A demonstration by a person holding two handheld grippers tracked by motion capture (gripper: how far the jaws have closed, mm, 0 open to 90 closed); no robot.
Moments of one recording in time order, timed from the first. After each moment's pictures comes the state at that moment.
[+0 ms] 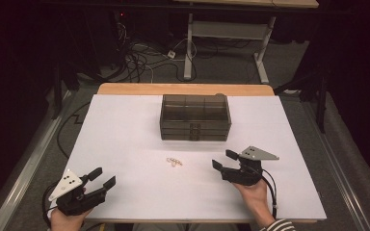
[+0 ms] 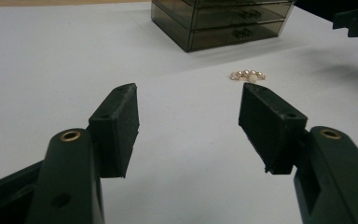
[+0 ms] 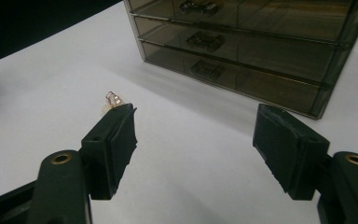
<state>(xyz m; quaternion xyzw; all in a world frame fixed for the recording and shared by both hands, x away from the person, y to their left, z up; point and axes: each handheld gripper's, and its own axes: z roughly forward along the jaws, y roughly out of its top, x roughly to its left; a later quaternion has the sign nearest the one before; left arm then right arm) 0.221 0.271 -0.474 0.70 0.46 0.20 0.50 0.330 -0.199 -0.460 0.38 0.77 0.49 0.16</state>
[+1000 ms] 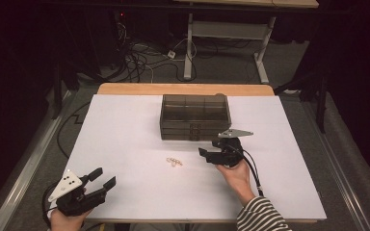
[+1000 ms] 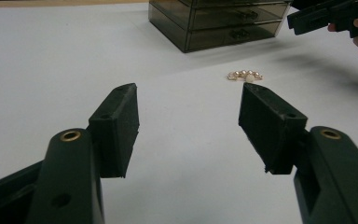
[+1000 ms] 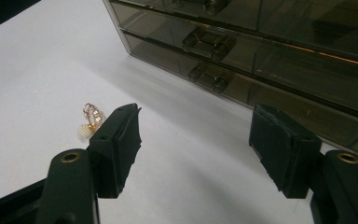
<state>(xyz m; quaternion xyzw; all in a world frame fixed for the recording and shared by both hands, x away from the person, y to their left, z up) 0.220 0.271 -0.473 0.70 0.45 0.20 0.51 0.383 -0.154 -0.453 0.41 0.80 0.42 0.13</state>
